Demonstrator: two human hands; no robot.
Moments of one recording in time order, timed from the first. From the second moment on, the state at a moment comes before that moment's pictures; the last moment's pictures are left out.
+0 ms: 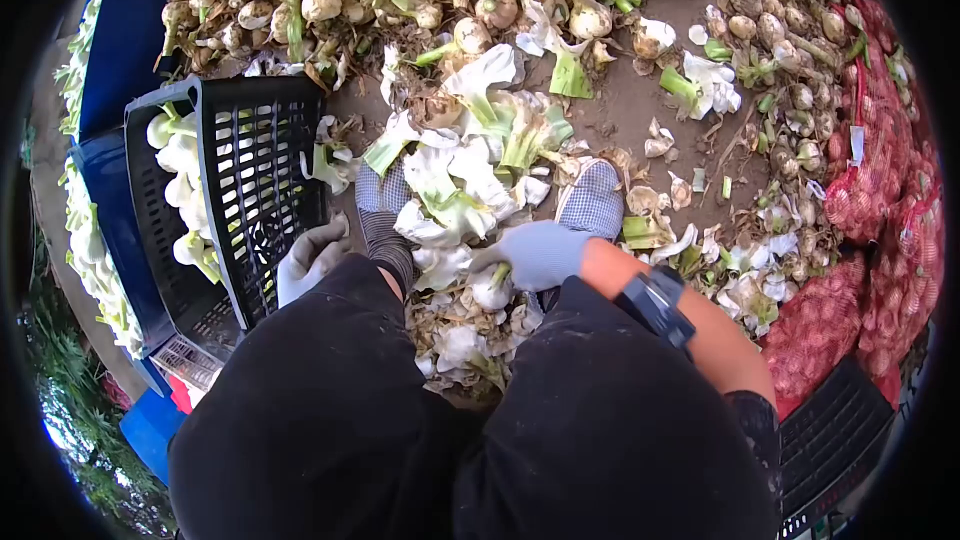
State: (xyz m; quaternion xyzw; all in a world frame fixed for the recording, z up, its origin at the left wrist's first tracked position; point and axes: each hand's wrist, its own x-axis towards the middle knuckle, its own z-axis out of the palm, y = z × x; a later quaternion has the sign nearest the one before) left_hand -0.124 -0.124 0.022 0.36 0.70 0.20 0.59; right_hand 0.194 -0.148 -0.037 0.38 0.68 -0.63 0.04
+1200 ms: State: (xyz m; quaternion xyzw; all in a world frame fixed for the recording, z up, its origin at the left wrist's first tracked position) left_hand 0.009 -0.019 -0.005 0.13 0.34 0.36 0.86; right_hand 0.177 -0.036 0.028 0.64 0.75 -0.12 -0.15
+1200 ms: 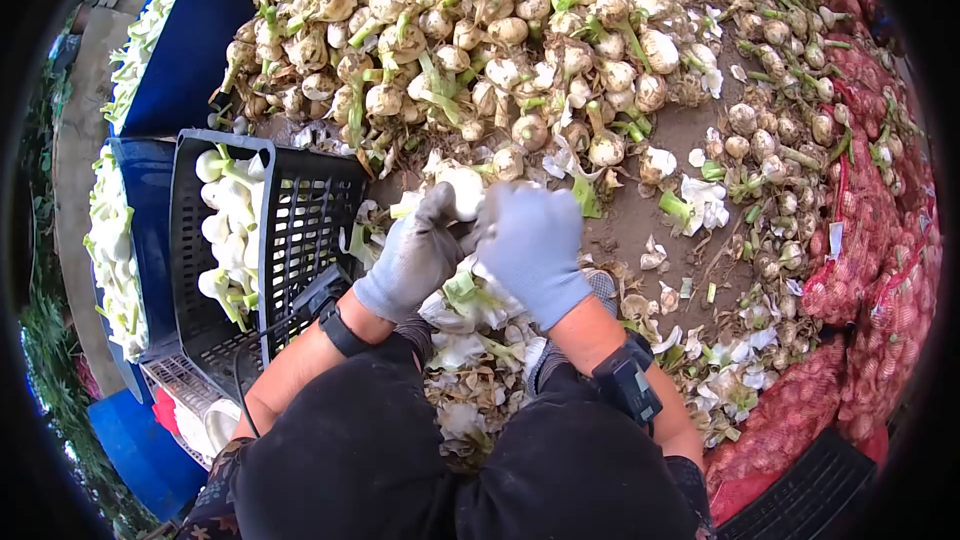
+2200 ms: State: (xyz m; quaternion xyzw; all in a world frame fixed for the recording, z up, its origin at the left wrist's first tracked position) left_hand 0.010 -0.024 0.002 0.44 0.46 0.37 0.67; right_hand 0.169 -0.039 0.029 0.67 0.70 -0.18 -0.19
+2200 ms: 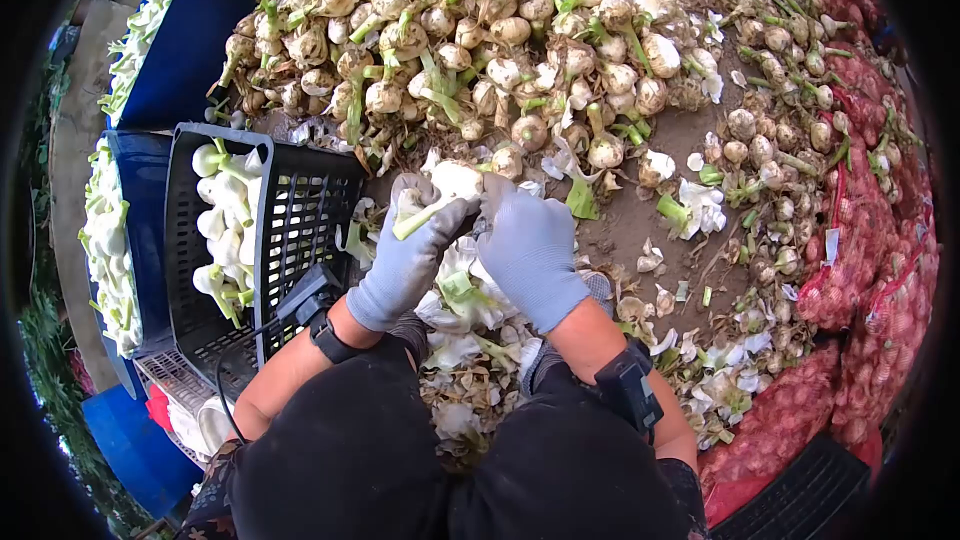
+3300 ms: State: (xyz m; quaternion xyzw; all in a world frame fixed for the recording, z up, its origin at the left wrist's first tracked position) left_hand 0.002 -0.007 -0.042 0.79 0.54 -0.01 0.28; right_hand 0.205 -0.113 -0.040 0.56 0.60 -0.56 -0.10
